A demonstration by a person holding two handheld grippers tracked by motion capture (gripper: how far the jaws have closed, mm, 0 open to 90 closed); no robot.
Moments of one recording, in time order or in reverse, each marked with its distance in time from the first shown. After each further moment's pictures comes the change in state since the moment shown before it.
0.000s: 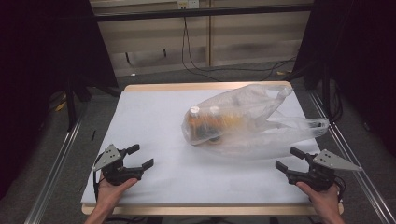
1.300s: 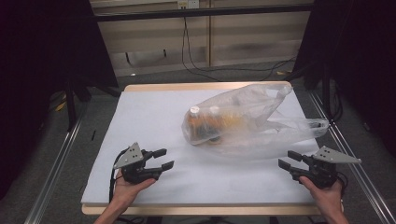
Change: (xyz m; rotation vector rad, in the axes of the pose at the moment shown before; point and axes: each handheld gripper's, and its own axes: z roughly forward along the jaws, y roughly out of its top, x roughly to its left) left arm -0.045 0.029 0.036 0.064 -0.220 0.091; right arm -0.015 0.001 0.001 0.117 0.040 0.031
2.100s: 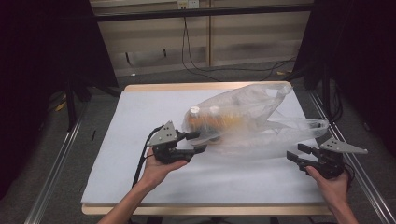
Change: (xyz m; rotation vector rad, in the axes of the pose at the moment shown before) left arm -0.020 0.080 0.072 -0.055 -0.128 0.089; right arm -0.033 0.006 0.001 0.024 -0.082 0.046
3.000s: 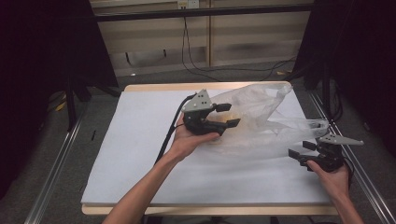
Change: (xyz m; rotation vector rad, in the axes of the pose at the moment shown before) left arm 0.006 0.088 0.072 -0.030 -0.056 0.064; right arm -0.029 -0.002 0.016 0.086 -0.035 0.039
